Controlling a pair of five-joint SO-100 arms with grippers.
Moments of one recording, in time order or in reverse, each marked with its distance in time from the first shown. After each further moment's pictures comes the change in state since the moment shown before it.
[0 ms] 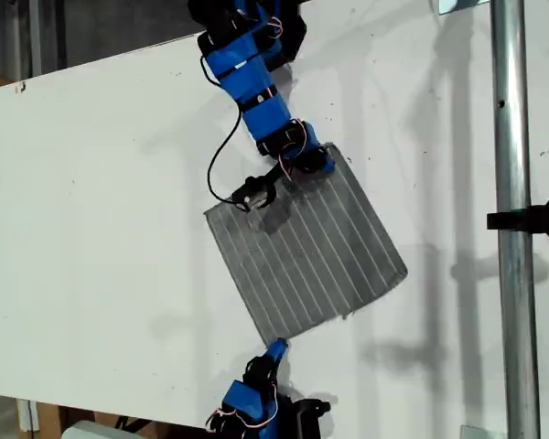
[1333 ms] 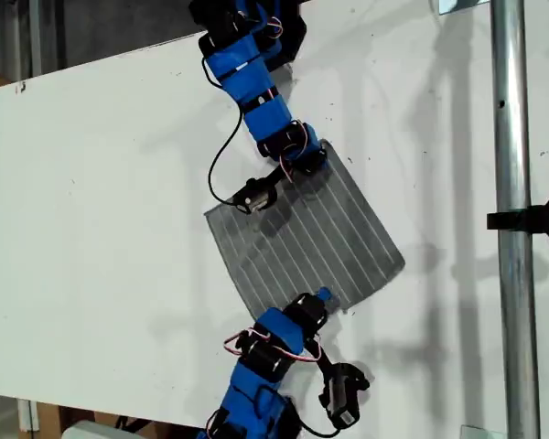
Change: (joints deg) arm 0 15.5 -118.0 -108.2 3.1 17.9; arm 1 0.1 -0.4 -0.5 -0.9 -0.3
